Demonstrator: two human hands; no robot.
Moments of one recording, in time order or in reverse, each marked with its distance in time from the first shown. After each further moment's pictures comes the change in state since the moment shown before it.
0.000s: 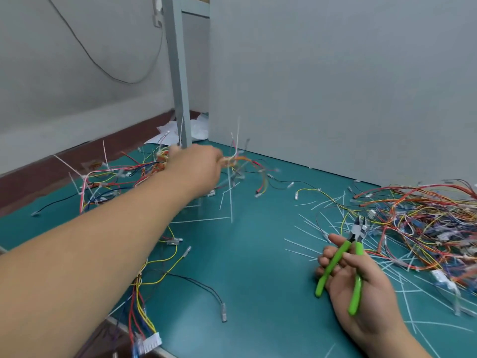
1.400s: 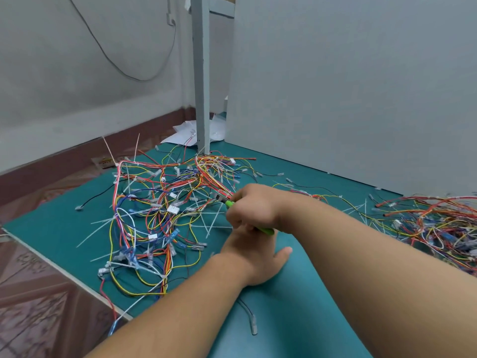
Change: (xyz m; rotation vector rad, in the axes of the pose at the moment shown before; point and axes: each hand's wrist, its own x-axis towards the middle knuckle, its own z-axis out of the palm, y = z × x) left_hand -0.090 0.063 0.080 -0.185 -0.335 0.234; right_hand 0.079 0.025 0.216 -1.650 -0.665 0.190
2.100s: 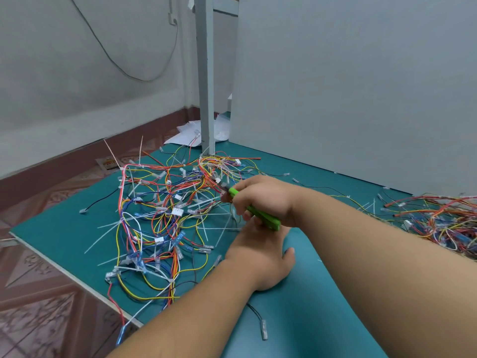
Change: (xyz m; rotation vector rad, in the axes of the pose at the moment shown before) left_hand 0.003 -0.005 0.005 -0.082 0.073 0.020; right_hand 0.019 0.007 -0.003 0.458 -0.037 -0.037
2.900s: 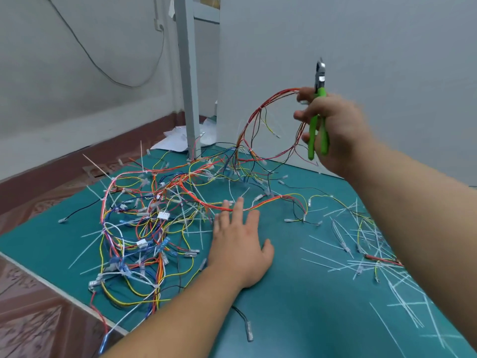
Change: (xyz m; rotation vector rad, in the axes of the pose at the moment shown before) left_hand 0.002 -0.005 0.013 -0.044 0.210 -0.233; right_hand -0.054 -0.037 -0.112 0.581 0.682 -0.448
